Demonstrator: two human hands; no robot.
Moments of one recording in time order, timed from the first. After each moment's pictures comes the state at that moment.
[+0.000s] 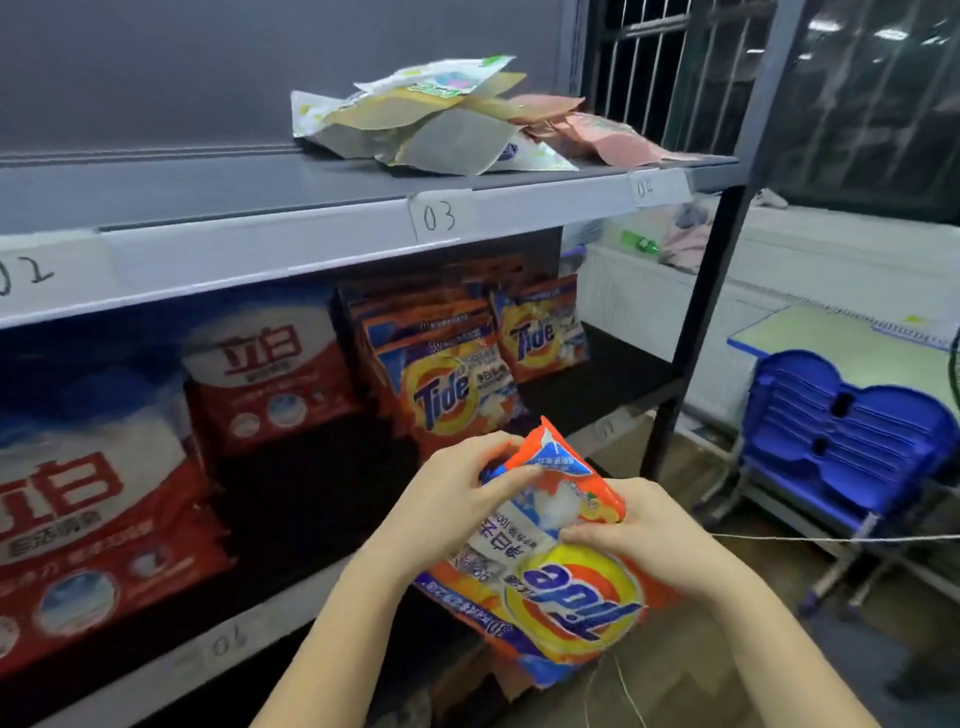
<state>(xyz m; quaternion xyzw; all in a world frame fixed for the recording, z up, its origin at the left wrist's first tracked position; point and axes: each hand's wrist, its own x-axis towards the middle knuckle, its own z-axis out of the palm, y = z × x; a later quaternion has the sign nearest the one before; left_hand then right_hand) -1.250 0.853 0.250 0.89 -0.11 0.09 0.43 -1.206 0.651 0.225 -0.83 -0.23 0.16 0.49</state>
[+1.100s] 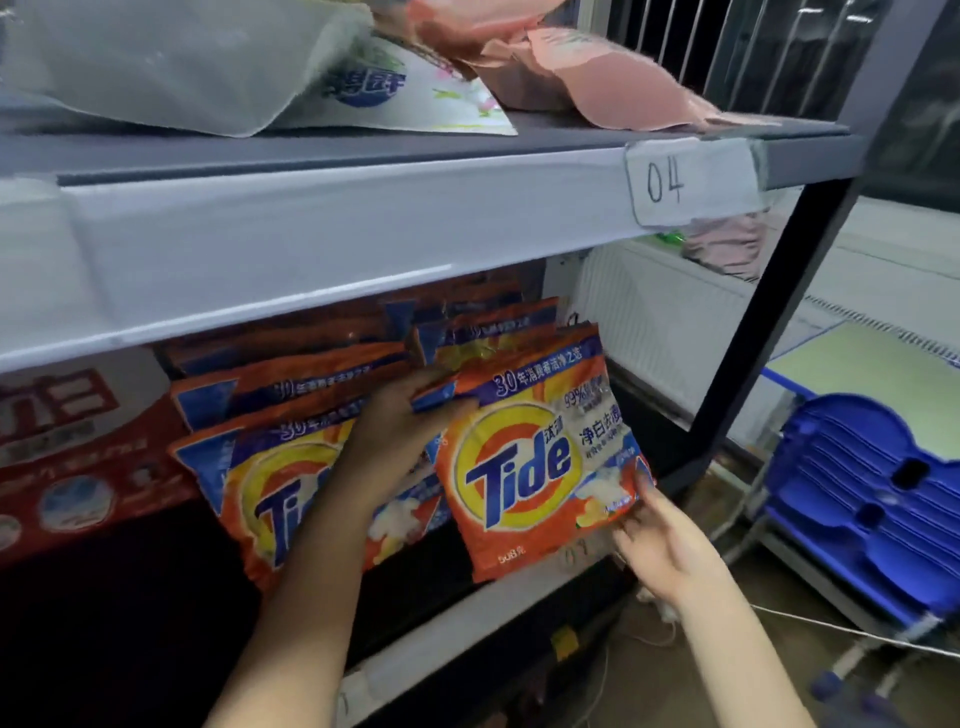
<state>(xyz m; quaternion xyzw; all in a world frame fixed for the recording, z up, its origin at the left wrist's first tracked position) -0.967 0.850 0.224 0.77 0.02 0.17 0.61 -0.917 0.606 0.128 -0.39 0.10 0.21 0.89</state>
